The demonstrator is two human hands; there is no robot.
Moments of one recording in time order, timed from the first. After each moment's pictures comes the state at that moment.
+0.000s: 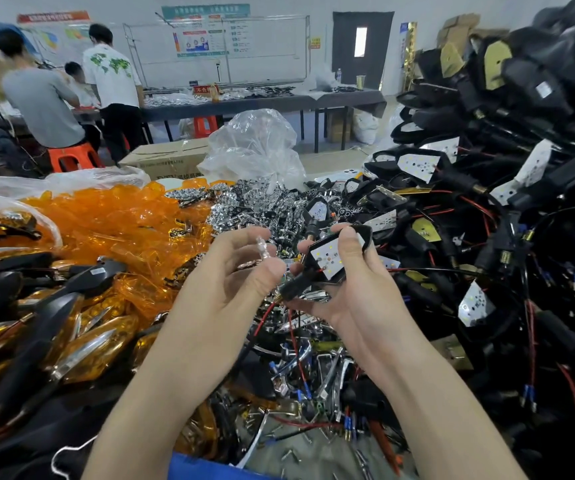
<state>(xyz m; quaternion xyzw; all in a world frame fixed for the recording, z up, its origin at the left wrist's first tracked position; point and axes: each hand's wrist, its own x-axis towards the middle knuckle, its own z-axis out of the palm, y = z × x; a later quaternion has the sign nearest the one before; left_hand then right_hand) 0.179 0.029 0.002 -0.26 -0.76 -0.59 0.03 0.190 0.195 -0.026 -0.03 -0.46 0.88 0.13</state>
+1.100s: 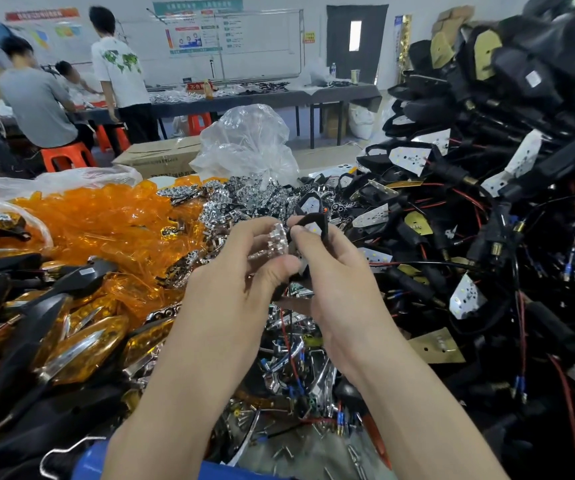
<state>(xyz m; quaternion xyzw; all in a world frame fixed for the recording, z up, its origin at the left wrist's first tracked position) 0.185 0.056 0.007 -0.25 -0.81 -0.52 0.10 0.197 0.178 -0.010 -0.04 -0.57 0.80 0.15</state>
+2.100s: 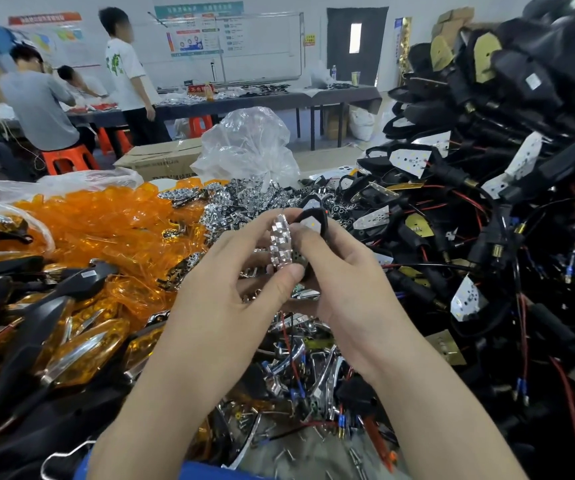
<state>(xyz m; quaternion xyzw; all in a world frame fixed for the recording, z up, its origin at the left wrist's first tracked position) 0.189 0.047 0.011 -0.32 -0.78 -0.53 0.09 0.203 0.187 -0.004 0.01 -0.58 0.80 0.13</state>
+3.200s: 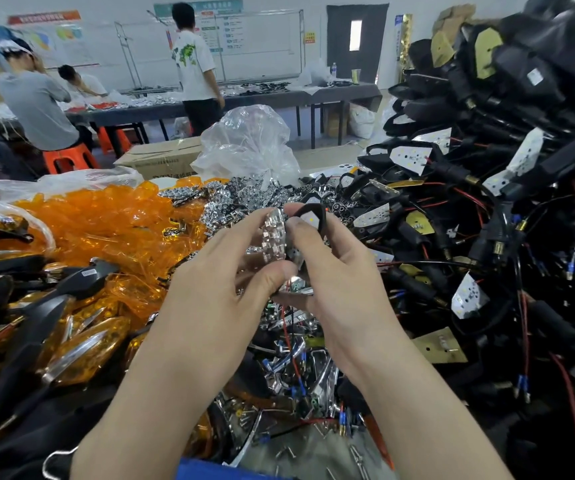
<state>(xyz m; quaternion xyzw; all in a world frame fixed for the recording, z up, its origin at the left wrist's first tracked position) 0.187 0.045 0.019 -0.30 -0.82 -0.47 0.12 0.202 0.176 -0.004 0.00 -0.57 0.80 0.18</state>
